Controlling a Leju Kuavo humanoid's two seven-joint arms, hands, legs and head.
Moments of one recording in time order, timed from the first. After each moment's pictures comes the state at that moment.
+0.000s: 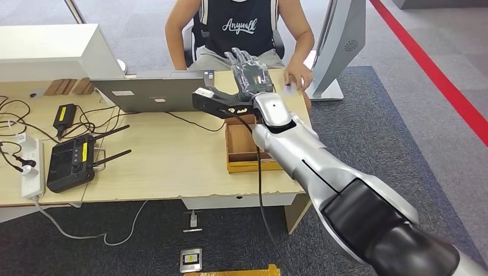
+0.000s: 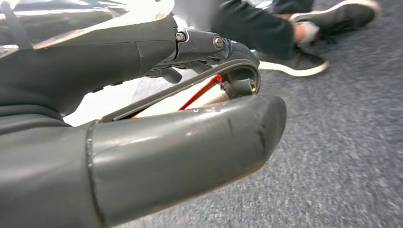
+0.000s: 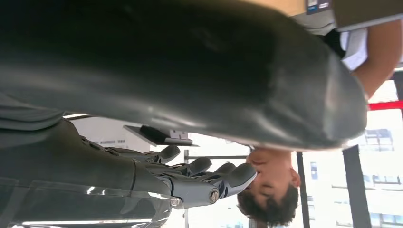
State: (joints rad) left arm -0.13 0.00 0.82 -0.15 -1.39 0.41 0.08; right arm -1.14 0.17 0.79 -0.41 0.88 -0.34 0.24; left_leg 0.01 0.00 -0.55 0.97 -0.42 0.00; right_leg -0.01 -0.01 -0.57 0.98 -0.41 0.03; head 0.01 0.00
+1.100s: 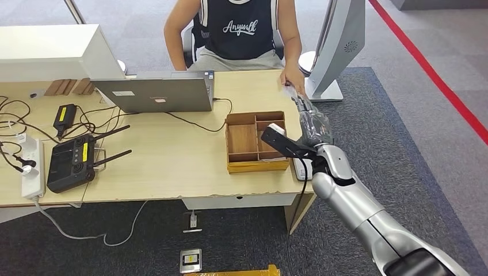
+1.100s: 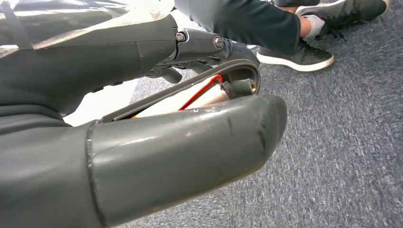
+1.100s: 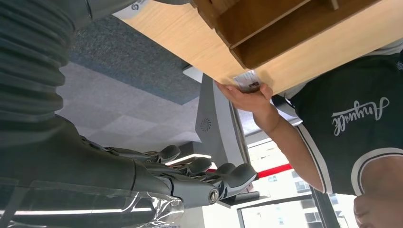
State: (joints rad) left arm -0.12 0.01 0.89 -0.15 -1.42 0.39 0.05; right arm -0.63 -0.26 0.63 -1.04 0.73 -0.33 0.29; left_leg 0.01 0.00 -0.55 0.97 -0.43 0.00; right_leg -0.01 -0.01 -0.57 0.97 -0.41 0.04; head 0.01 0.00
